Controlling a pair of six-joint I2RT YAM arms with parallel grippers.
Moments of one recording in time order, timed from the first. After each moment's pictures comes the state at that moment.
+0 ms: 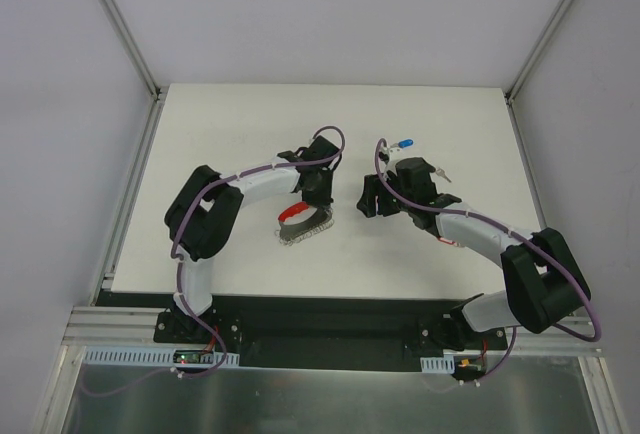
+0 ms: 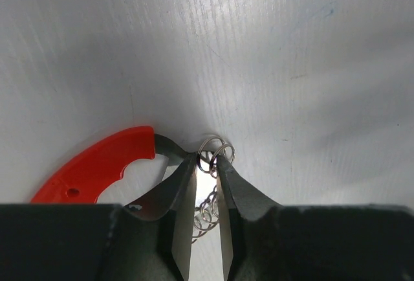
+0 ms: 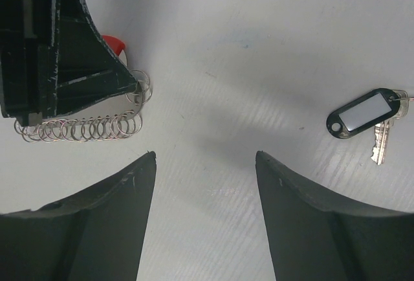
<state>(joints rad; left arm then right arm) -0.69 1.96 1.35 -0.49 0.03 -0.58 0.52 1.41 0.72 0.00 -0.17 0.27</state>
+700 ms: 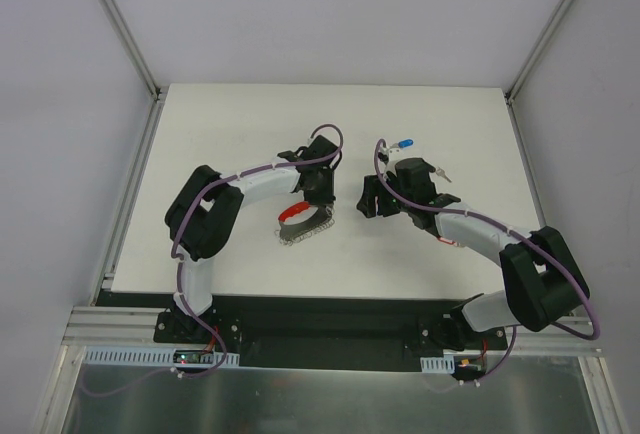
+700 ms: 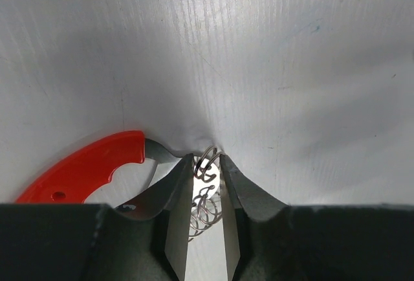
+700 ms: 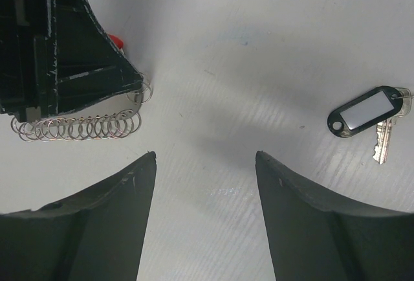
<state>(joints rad) -0.69 1.96 1.35 -0.47 0.04 -0.64 0.52 1.42 0.72 0.00 -0.17 0.27</state>
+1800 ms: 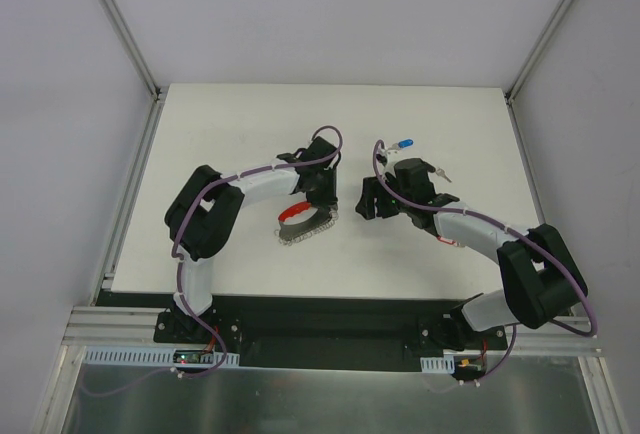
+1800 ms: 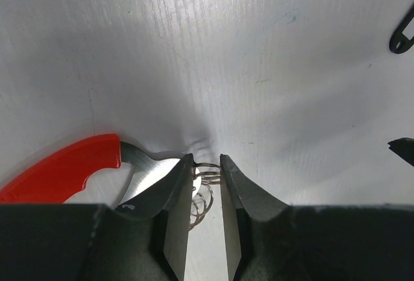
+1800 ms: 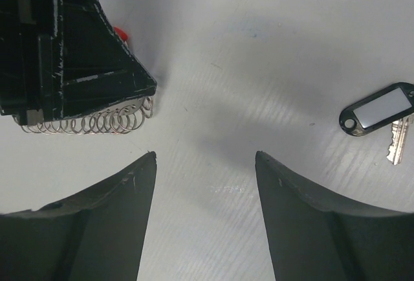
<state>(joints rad) -0.69 1.96 1.33 -0.42 0.11 -0.67 0.51 1.43 0.72 0.00 -0.19 0.27</state>
